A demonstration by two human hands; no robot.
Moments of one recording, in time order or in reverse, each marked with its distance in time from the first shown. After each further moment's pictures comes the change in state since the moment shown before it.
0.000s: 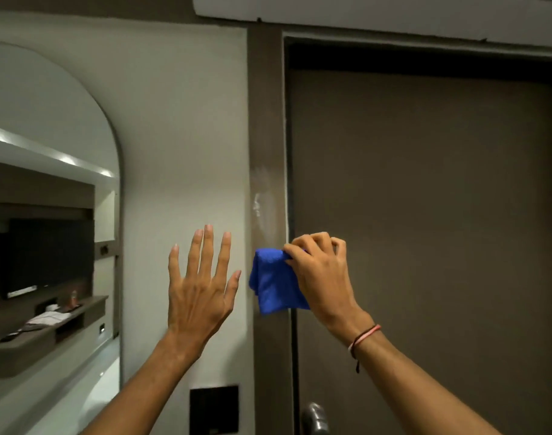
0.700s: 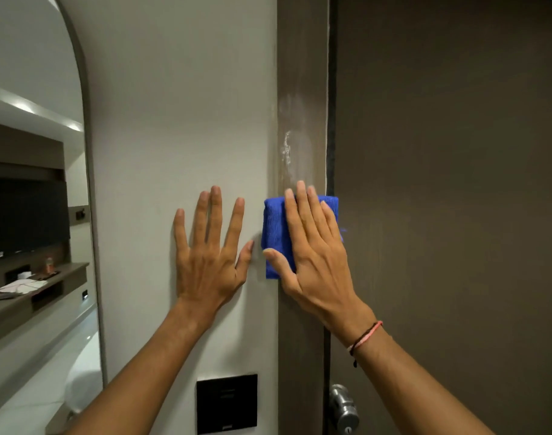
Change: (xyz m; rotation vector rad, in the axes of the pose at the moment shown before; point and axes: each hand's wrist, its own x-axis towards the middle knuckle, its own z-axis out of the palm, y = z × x) left_hand 0.001 -0.019 0.124 -0.075 0.154 0.039; right_hand -0.013 -0.036 0.113 0.066 0.009 0.052
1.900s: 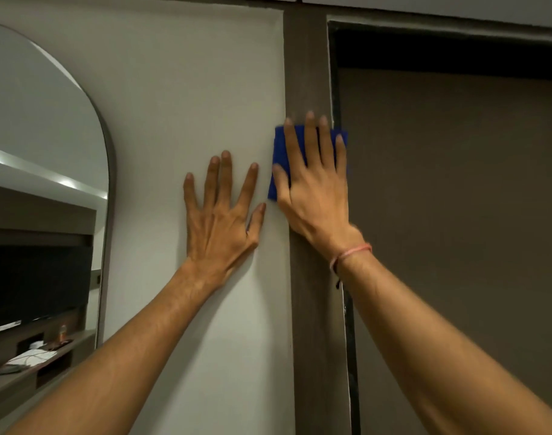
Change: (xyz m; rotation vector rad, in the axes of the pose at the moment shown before) left_hand 0.184 -0.030 -0.027 -0.003 0.020 -0.013; right_hand 0.212 0.016 -0.025 -0.174 0.156 0.047
